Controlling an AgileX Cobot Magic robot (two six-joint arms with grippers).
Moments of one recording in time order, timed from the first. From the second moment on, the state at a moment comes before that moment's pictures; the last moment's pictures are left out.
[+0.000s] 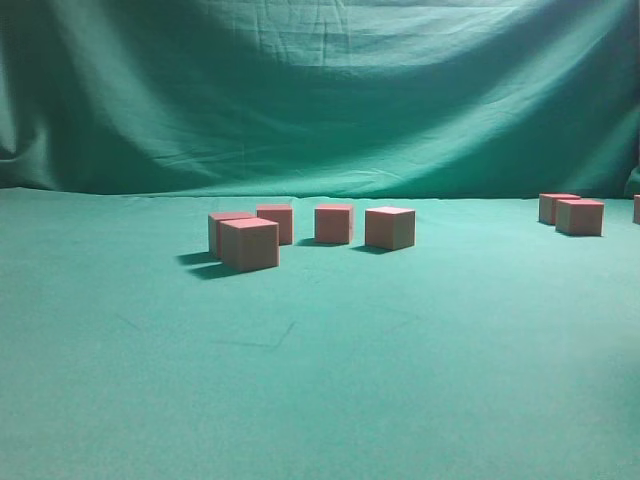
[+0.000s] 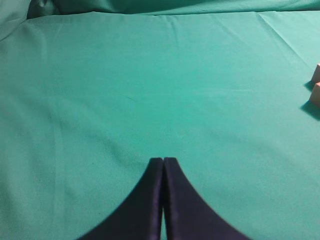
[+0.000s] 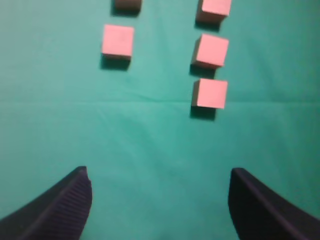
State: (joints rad) left arm -0.01 -0.01 0.02 0.02 0.35 0.01; right arm 0.11 1.60 -1.40 -0.14 1.14 0.11
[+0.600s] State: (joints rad) left arm -0.01 -0.01 0.02 0.02 0.35 0.01; right arm -0.12 1.78 -1.26 -0.08 0.89 0.08
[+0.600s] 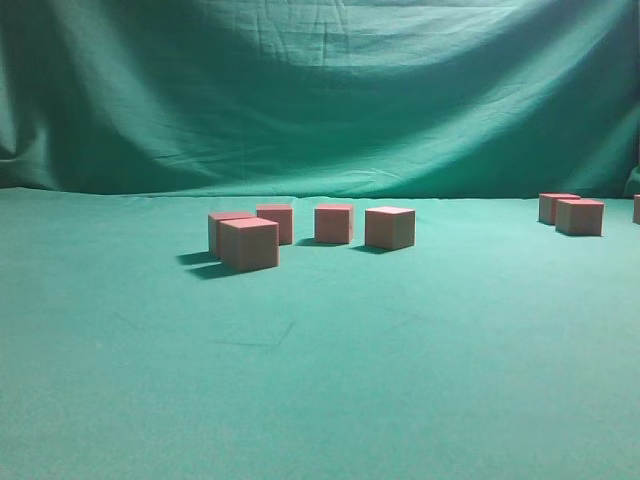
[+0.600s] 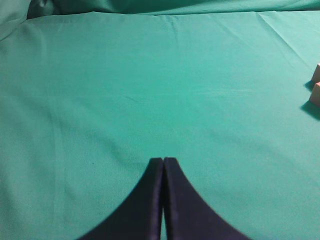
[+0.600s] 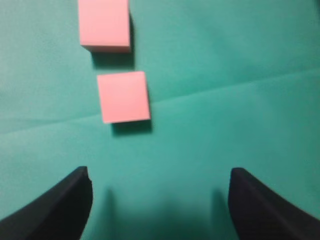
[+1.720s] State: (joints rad) left arm -0.01 -0.01 0.02 0.02 0.35 0.01; right arm -0.12 1.97 -1.26 -0.05 0.59 -0.01
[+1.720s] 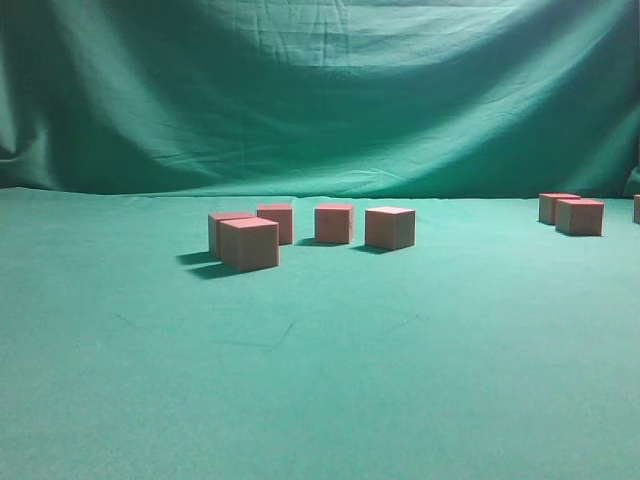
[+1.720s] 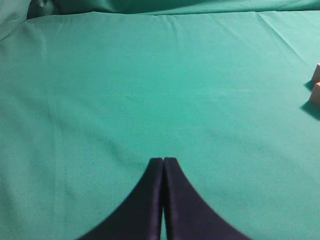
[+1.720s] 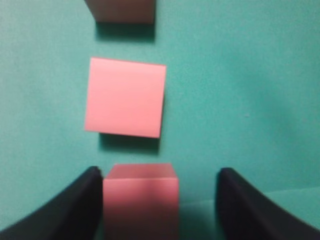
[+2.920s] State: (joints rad) left arm -0.01 -0.01 0.02 0.02 0.35 0.01; right arm 0.25 1.40 -1.26 0.16 1.04 -0.02
